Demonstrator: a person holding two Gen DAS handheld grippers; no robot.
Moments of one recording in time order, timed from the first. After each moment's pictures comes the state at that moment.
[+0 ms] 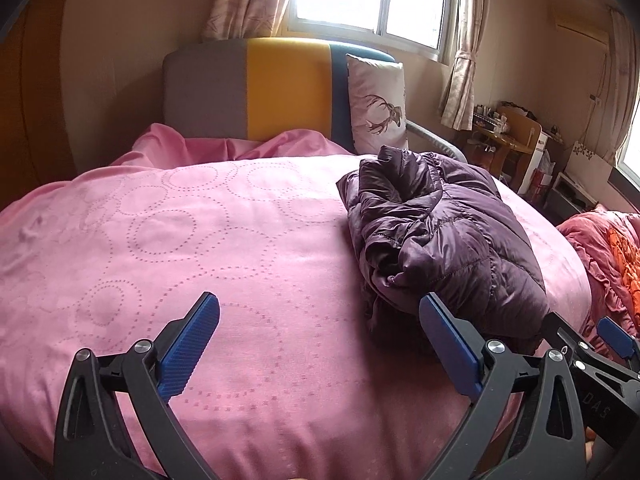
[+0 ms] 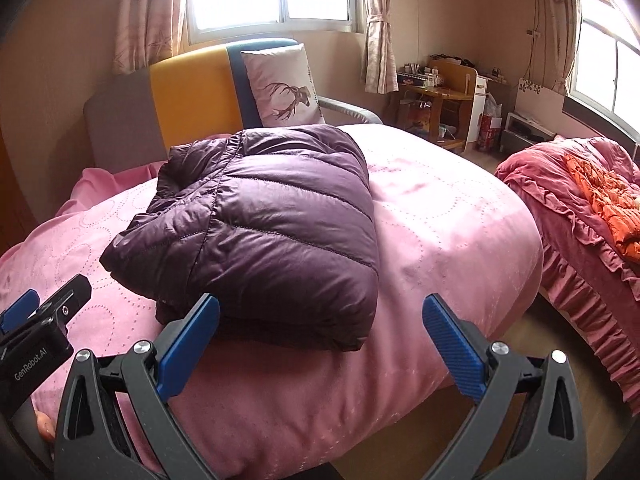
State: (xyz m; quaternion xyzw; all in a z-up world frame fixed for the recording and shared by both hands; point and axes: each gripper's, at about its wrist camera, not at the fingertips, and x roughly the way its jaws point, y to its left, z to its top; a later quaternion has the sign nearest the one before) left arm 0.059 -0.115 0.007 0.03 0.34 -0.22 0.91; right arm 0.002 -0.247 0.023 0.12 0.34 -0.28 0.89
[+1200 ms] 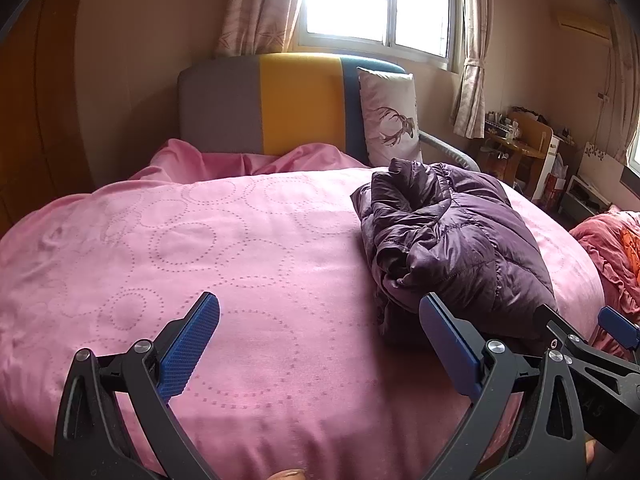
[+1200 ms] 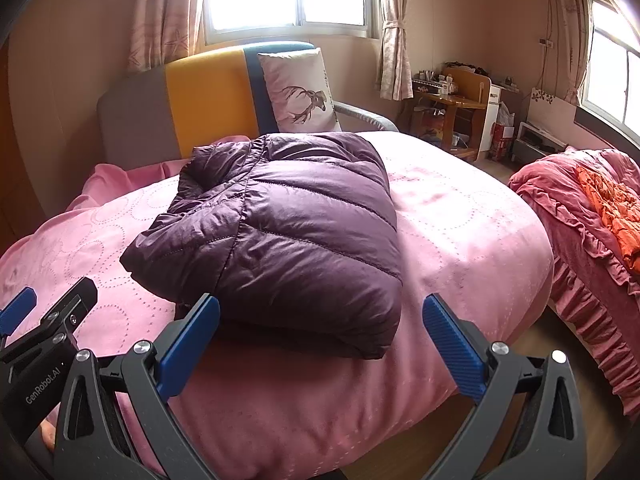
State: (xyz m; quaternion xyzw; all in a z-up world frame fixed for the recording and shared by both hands) left arm 0.047 -0.112 0.015 0.04 0.32 -0.19 0.93; right arm 0.015 -0.238 0.027 0.11 0.34 -0.26 0.90
